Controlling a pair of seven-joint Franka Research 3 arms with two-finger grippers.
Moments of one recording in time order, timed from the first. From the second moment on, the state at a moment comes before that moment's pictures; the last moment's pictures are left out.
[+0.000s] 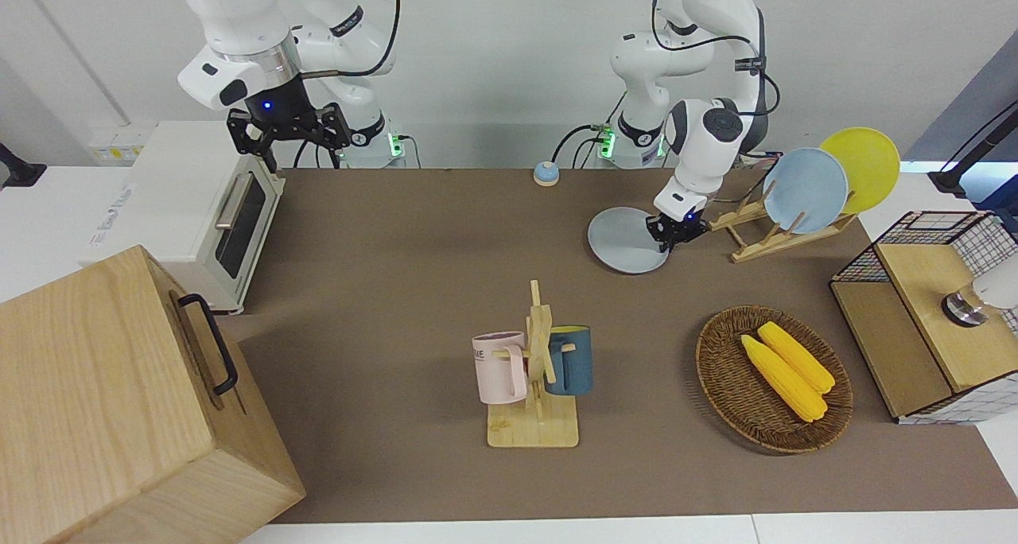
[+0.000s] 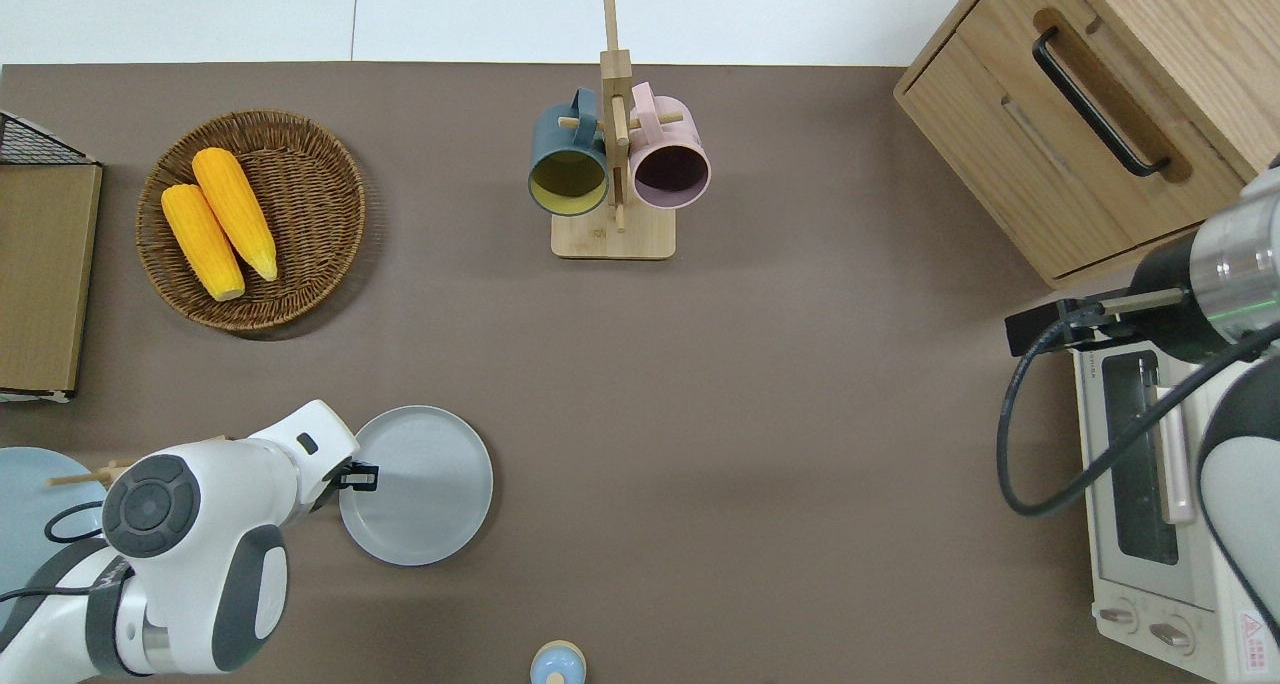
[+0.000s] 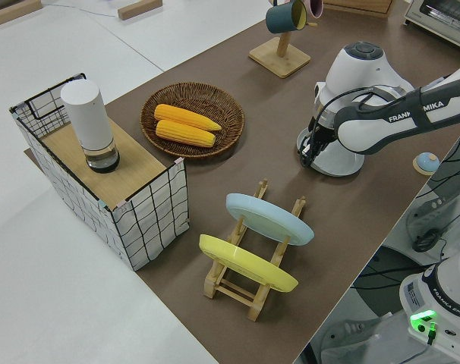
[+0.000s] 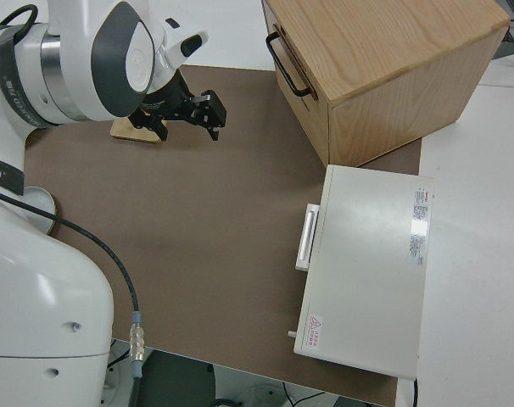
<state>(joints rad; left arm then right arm) 0.07 -0.13 -0.19 -2.60 -0.06 2.51 0.04 -0.15 0.02 0.27 -1.49 -0.02 1.48 0.04</state>
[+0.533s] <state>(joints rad) 0.07 -0.16 -0.16 -2.49 -0.06 2.30 0.04 -0.15 0.02 0.27 -1.49 -0.02 1.48 0.04</state>
